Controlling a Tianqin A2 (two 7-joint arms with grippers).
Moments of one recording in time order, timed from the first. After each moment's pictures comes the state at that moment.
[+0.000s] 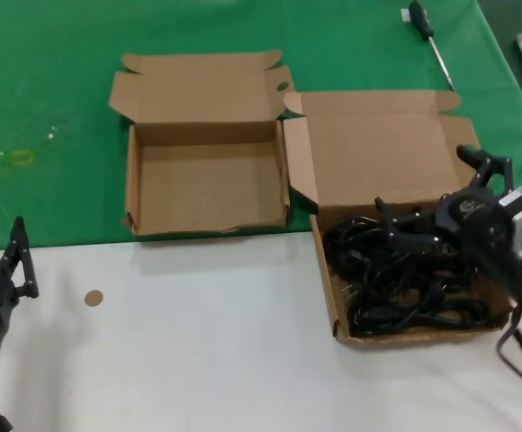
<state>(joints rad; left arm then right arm) 0.00 -0.30 1.60 -1.60 -1.80 0.00 0.00 0.09 0.66 -1.77 1.61 1.90 -0.09 0.00</state>
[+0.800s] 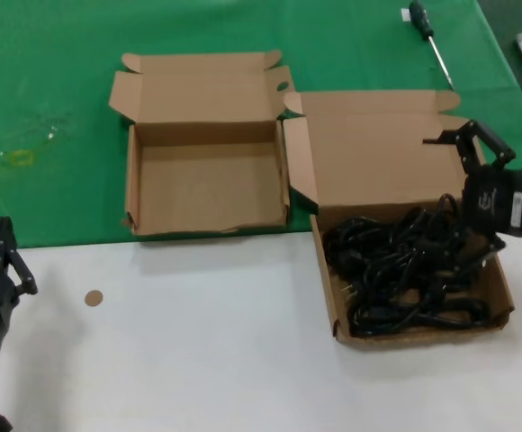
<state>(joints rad) 0.00 -0.30 1.60 -1.60 -1.80 0.00 0.00 0.44 0.94 -1.81 1.47 1.75 -0.79 -0.36</state>
